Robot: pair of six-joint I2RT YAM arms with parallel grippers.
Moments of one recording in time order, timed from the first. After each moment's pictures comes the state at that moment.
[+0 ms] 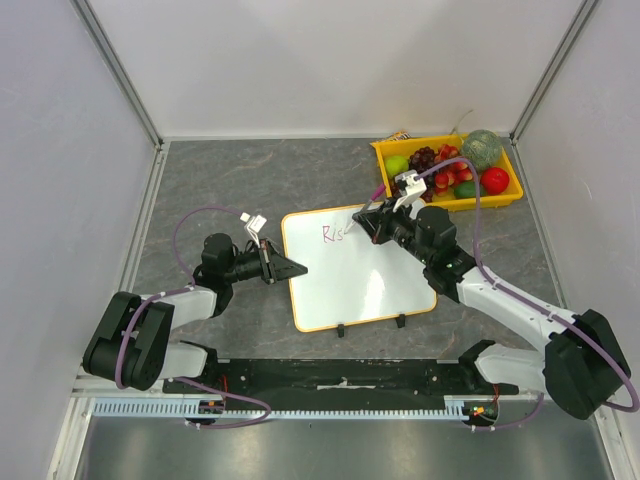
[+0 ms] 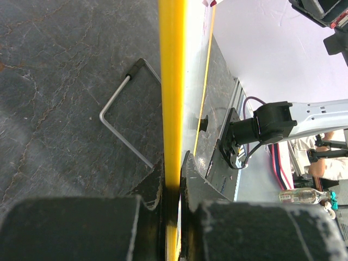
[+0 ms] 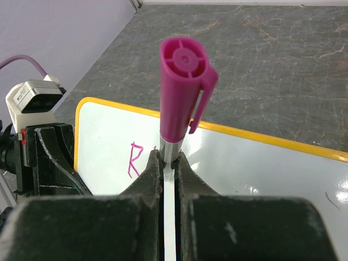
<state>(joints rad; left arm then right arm) -0.27 1.33 0.30 0.75 0.90 -0.69 0.59 1.18 0.67 0.40 -0.11 0.40</state>
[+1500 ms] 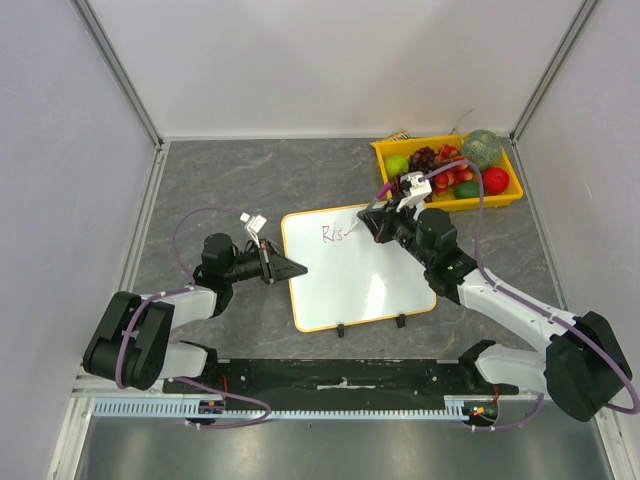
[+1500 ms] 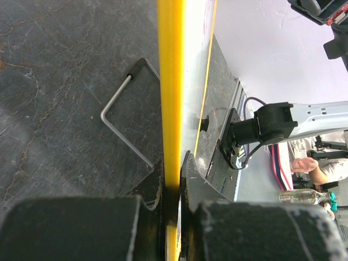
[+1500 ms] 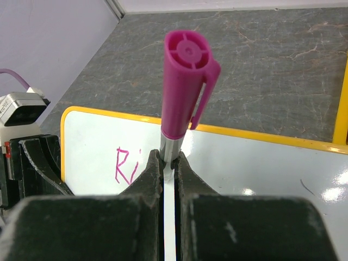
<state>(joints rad) -0.27 1.33 0.30 0.75 0.90 -0.69 0.59 1.17 0.65 0.40 -0.02 0.40</state>
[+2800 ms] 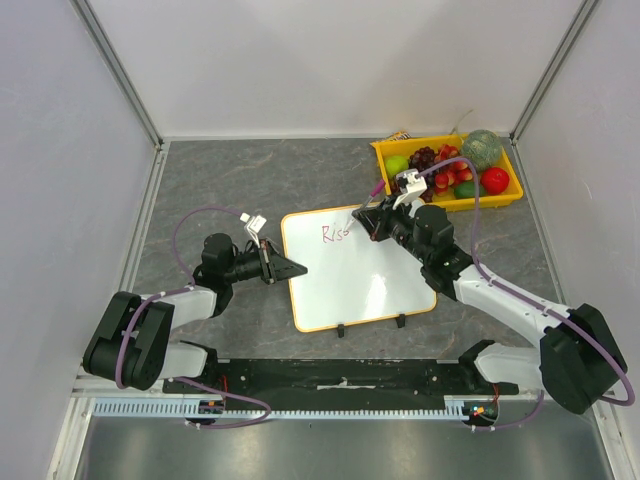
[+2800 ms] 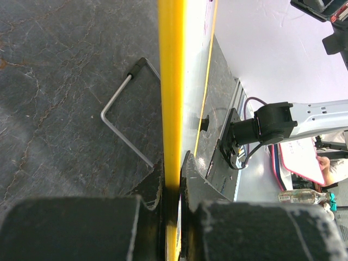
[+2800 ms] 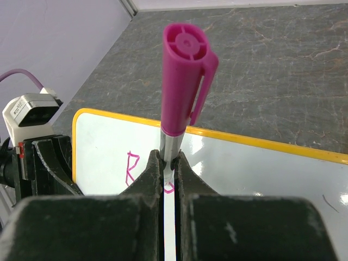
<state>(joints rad) -0.27 1.33 0.30 0.75 0.90 -0.69 0.58 1.21 0.68 0.43 -0.06 0.43</state>
